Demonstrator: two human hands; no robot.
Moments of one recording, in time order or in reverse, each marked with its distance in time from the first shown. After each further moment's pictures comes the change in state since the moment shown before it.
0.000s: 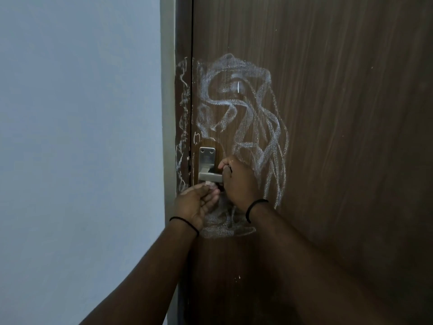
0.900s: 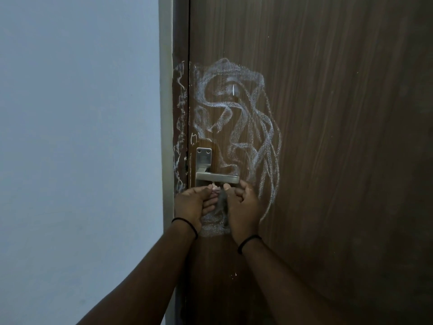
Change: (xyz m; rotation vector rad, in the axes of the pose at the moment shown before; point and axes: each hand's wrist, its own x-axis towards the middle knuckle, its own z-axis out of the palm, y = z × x) left_hand -0.020 -0.005 0.005 0.284 0.033 0.093; right_hand -0.068 0.011 0.017 0.479 0.294 0.310
